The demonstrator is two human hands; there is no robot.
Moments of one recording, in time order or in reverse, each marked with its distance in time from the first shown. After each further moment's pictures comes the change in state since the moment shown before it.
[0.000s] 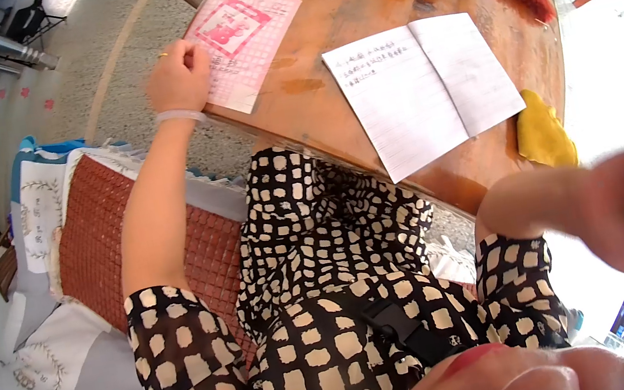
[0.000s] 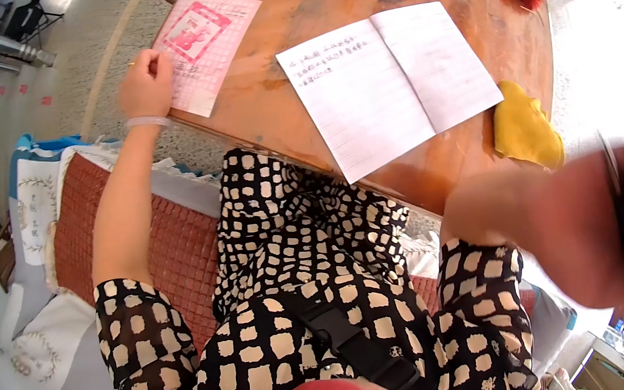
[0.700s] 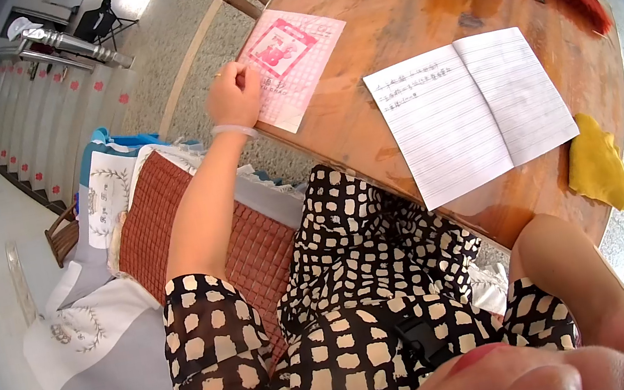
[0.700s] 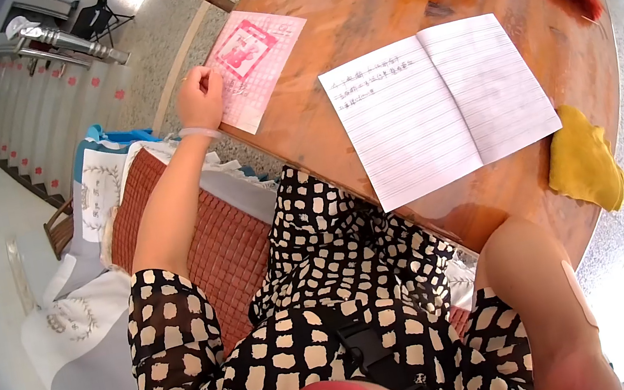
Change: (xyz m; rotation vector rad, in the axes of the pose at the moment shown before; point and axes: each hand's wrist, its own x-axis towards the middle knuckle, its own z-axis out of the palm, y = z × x) left_hand 0.002 -0.004 0.003 -0.009 -0.026 -0.036; right_hand 0.018 -0.082 -0.020 0.209 -0.285 -0.468
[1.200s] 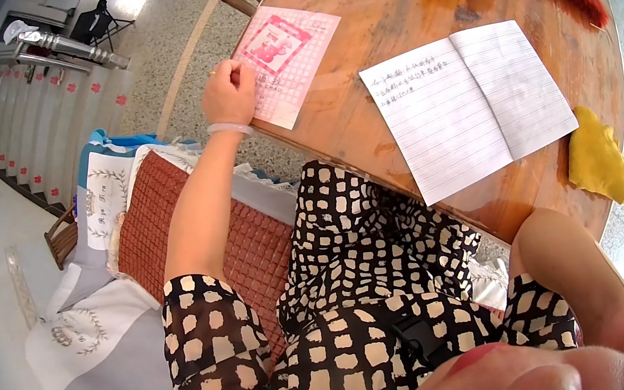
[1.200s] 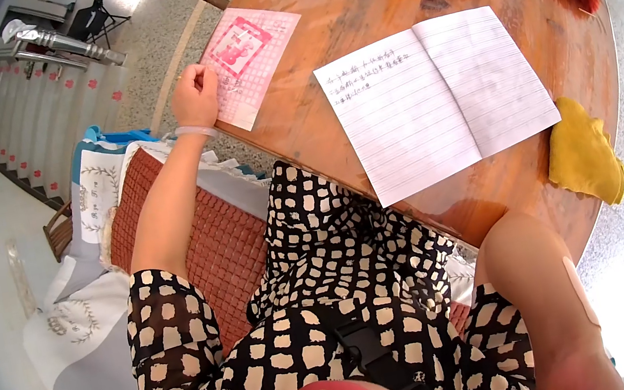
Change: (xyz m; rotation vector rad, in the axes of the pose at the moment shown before) left_hand -0.002 0.006 -0.003 0.017 -0.016 -0.055; right_hand -0.002 0.006 0.006 0.039 0.064 -0.009
